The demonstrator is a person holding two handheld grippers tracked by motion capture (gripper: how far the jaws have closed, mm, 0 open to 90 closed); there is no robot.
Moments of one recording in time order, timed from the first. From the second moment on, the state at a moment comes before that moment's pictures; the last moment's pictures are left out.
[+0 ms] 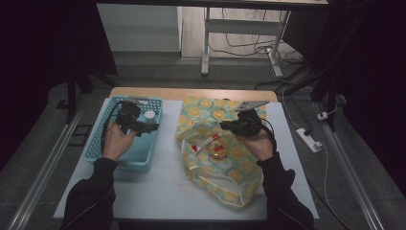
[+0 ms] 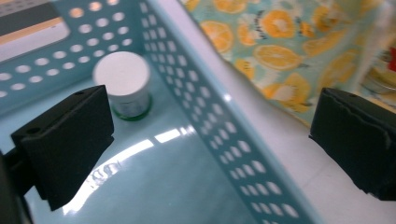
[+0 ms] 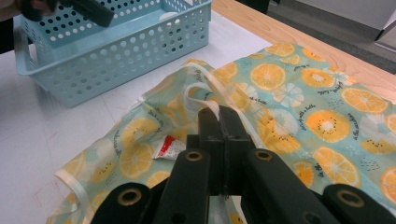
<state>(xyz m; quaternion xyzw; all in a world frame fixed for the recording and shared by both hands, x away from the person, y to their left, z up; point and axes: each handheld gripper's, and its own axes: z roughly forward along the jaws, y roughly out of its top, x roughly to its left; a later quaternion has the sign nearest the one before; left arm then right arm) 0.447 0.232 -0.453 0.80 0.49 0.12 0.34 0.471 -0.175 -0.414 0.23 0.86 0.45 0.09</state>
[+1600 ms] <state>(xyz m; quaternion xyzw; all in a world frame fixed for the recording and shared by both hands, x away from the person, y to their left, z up) 0.516 0.237 -0.492 0.81 0.52 0.11 0.26 0.472 -0.176 -0.414 0.23 0.86 0.45 0.09</state>
